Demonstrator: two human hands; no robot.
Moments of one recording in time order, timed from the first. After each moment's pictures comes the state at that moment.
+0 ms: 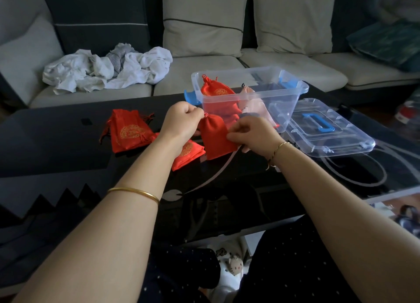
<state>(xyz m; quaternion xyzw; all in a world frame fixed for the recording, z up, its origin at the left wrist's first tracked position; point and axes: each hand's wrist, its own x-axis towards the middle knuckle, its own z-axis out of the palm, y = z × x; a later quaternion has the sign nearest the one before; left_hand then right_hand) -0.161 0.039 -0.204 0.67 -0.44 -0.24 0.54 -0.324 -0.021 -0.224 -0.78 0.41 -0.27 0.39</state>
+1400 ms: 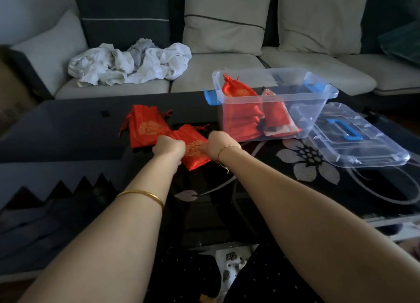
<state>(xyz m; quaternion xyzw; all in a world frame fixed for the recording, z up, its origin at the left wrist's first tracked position) -0.105 0.051 -0.261 0.82 -0.16 -0.27 0.48 -0.208 -0.010 -0.248 -0.85 0.48 -0.06 0.21</state>
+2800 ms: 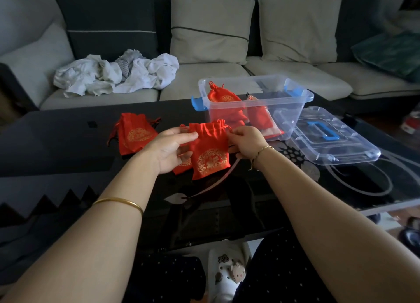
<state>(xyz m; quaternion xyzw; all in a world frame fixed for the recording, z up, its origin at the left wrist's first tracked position) -0.128 0.072 -0.222 0.58 -0.30 -0.51 0.55 -0.292 -0.022 -0.235 -0.70 0.46 -0.28 0.46</state>
